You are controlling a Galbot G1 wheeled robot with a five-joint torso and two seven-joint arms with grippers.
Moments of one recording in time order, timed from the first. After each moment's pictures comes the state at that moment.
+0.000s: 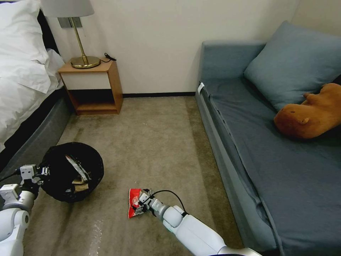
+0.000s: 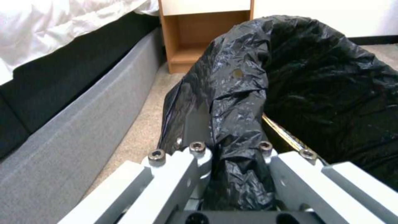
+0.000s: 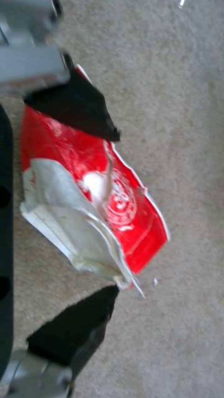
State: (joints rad) left arm 1.29 -1.07 -0.95 -1.49 -0.41 0.04 0.24; right arm -0.75 1.59 -0.38 0.76 0.02 0.09 -0.16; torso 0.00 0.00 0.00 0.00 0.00
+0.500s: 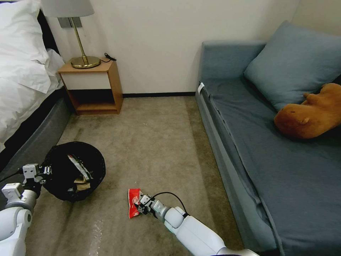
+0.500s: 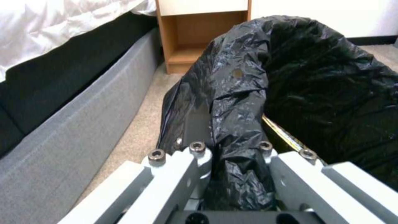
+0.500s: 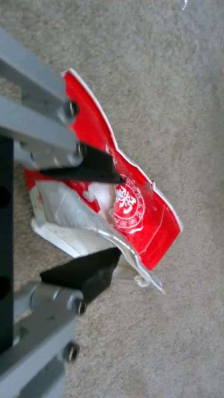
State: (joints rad) left arm 1.28 -1.07 -0.95 -1.49 -0.41 0.04 0.24; right arm -0.75 1.60 -0.35 0.73 0.00 0.12 -0.18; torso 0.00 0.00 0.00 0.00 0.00
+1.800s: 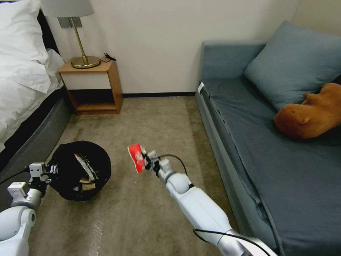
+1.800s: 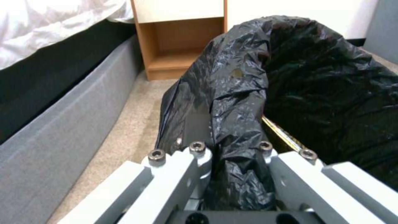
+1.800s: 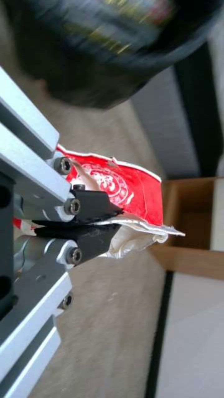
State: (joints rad) left arm 1.29 -1.07 -0.91 -1.54 -0.41 0.04 0.26; right arm -0.66 1.55 -0.16 1.17 0.29 -0.05 -0.09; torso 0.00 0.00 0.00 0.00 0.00
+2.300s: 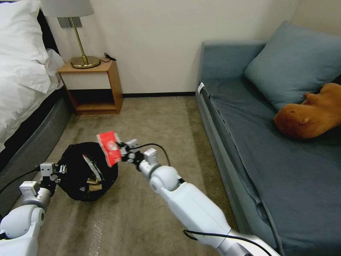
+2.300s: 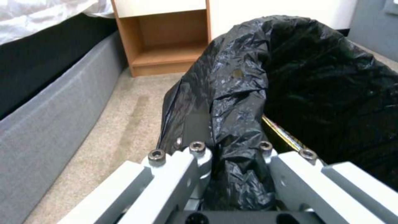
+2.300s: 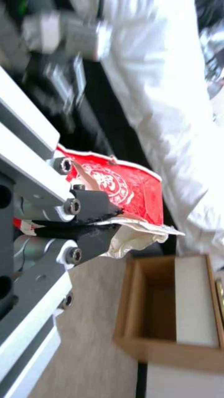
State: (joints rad) left arm 1.28 -1.12 -0.87 -1.56 -0.35 0.05 0.26; right arm -0.67 1.61 -0.33 1.38 0.49 -0.11 -0.05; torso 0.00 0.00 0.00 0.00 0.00
